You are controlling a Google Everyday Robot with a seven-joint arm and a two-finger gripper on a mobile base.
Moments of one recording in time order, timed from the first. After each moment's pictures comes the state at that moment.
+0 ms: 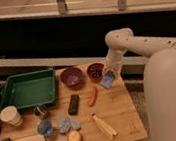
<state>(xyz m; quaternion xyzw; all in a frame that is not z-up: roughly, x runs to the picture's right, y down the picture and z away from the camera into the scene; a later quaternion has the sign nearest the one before) 0.159 0.031 0.836 -0.23 0.27 0.84 0.42</state>
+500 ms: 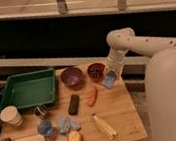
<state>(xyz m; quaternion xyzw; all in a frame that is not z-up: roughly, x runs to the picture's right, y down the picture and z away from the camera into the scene) 0.161 0.032 0.835 -0.23 0.27 0.84 0.42</state>
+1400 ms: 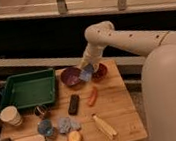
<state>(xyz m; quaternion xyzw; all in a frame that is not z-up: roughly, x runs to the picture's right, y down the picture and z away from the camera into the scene) 0.012 -0.043 0.800 -0.26 0.12 0.79 0.54</state>
